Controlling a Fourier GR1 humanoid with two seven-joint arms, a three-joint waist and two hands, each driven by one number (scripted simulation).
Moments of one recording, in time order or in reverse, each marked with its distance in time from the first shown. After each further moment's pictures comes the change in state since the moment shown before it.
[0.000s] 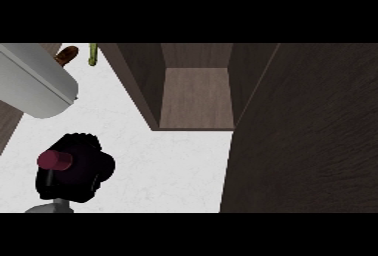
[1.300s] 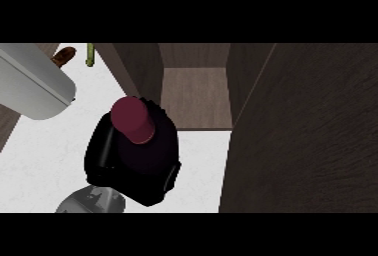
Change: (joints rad) left arm -0.224 -0.138 -0.415 -0.466 -0.043 0.444 0.599; right arm 0.064 0.017 0.004 -0.005 -0.005 0.033 -0.042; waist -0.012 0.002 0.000
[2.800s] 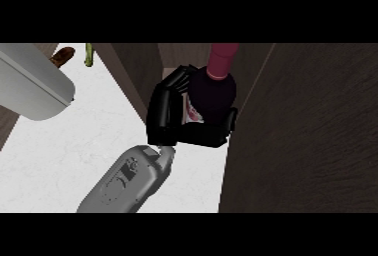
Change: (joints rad) left arm -0.355 -0.003 -0.151 0.399 0.110 0.417 -0.162; right arm -0.051 -0.019 -0.053 0.003 -0.023 0.027 0.035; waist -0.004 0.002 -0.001
